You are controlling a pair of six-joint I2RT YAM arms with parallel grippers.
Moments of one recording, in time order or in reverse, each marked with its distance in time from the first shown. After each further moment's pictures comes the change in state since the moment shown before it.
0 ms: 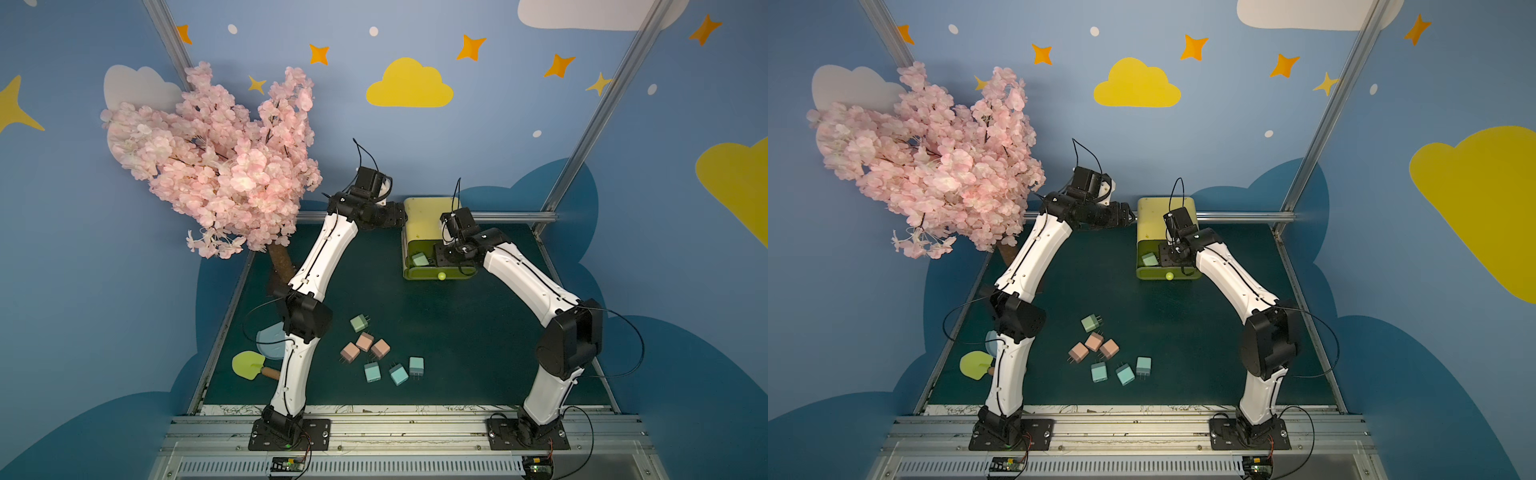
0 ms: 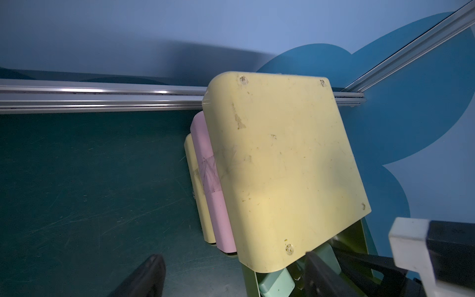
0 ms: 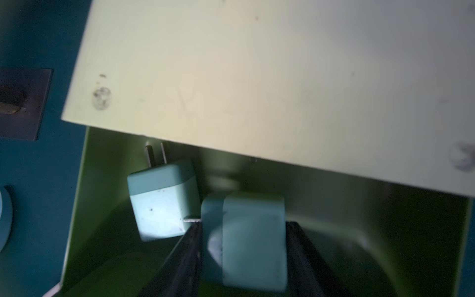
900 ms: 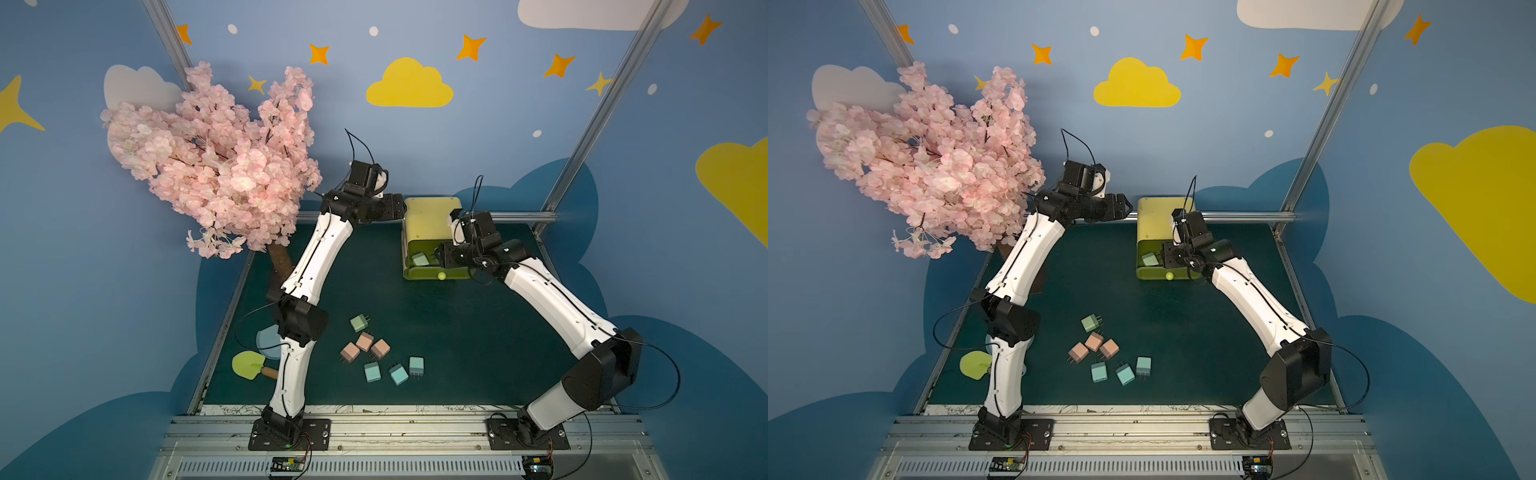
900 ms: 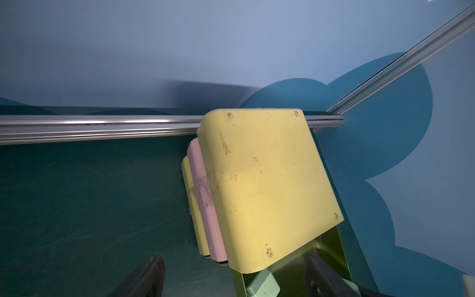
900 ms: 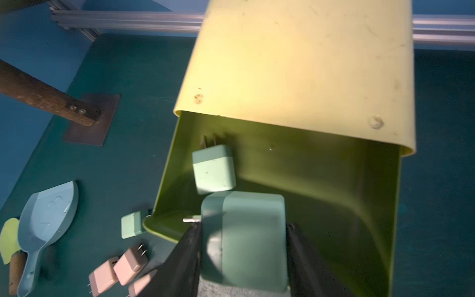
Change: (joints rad) left arm 0.003 -0.039 -0.005 0.051 -0.003 -0.008; right arm 0.007 -0.223 -0.148 0.091 -0.056 0.018
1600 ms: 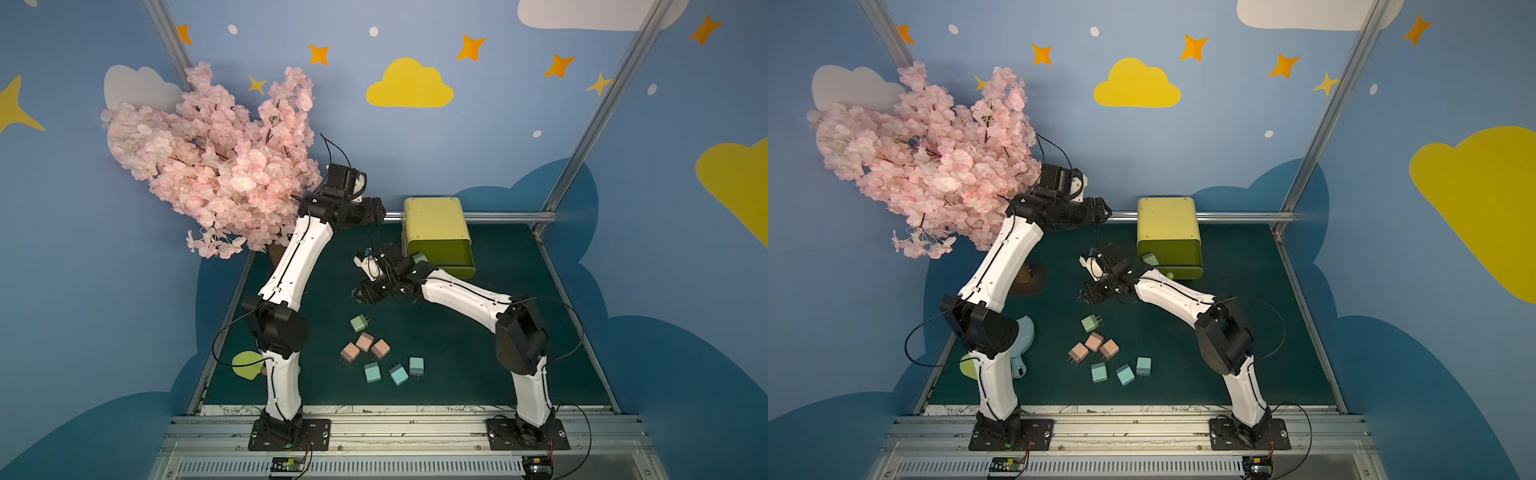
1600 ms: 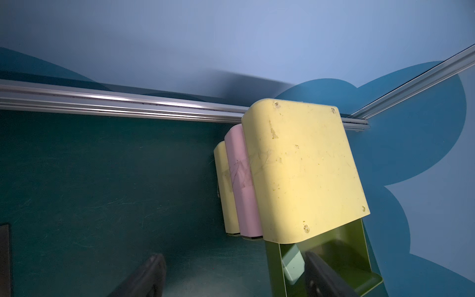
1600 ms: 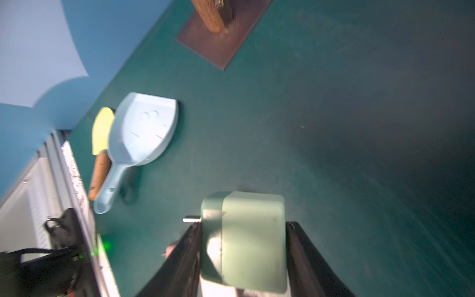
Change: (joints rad) left arm 0.091 -0.220 -0.301 0.050 -0.008 -0.001; right arm 0.364 0.382 0.131 0.243 -0.245 -0.032
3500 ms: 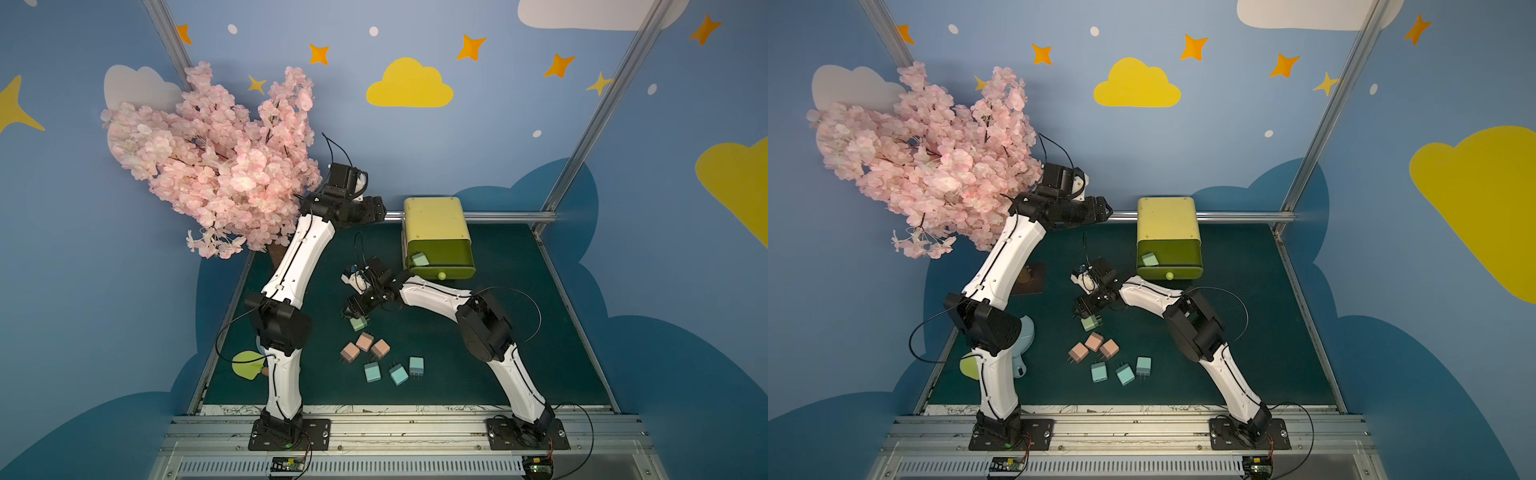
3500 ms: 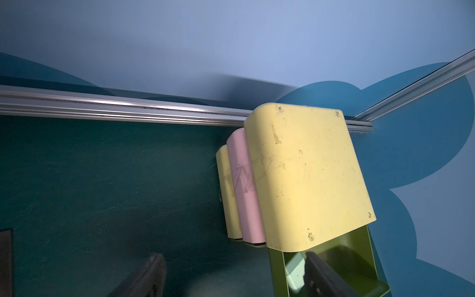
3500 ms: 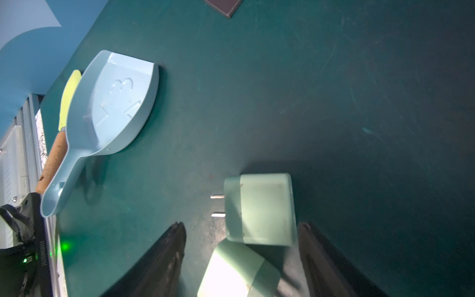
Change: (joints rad) left arm -0.003 0.038 0.035 -0.003 -0.014 0.004; right arm 0.011 0.342 0.141 0.074 -0.149 -0.084
